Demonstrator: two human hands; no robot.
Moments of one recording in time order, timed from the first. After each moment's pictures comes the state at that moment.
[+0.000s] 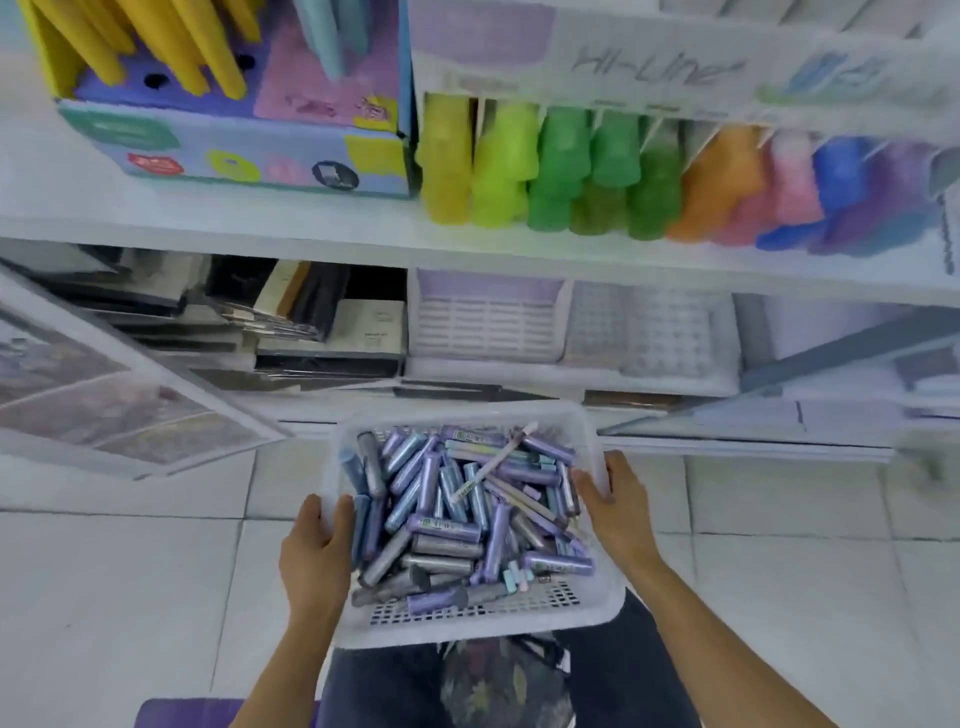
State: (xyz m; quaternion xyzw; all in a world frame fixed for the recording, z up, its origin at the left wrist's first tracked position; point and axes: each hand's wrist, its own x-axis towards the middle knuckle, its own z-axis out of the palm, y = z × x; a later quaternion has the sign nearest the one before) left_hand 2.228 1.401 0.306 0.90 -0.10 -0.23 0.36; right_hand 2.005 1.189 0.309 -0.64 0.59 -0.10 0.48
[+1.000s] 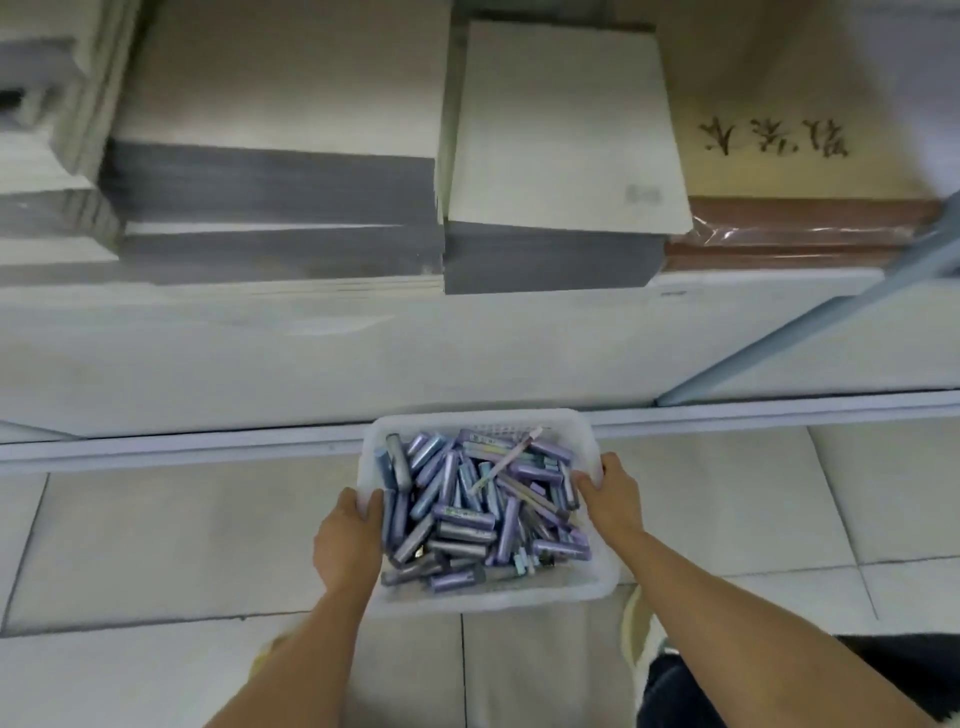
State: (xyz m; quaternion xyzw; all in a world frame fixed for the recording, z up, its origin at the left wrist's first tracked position) left_hand 2.194 1.313 -0.232 0.93 -0.16 -0.27 0.18; right_hand 1.953 1.132 -0.242 -0.63 0.65 -0.03 0.42
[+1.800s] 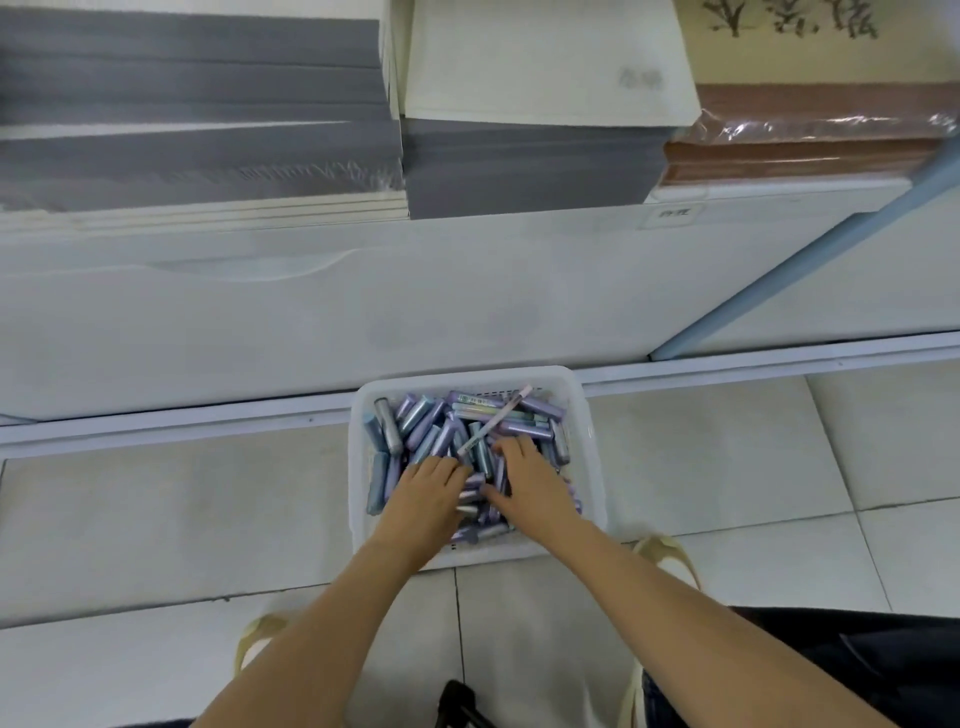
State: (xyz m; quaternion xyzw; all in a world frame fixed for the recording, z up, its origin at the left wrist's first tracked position) left_hand 2.147 1.280 -0.242 0.68 -0.71 -0.18 0.02; right_hand 2.001 1.188 -0.262 -0.82 0.44 0.06 0.36
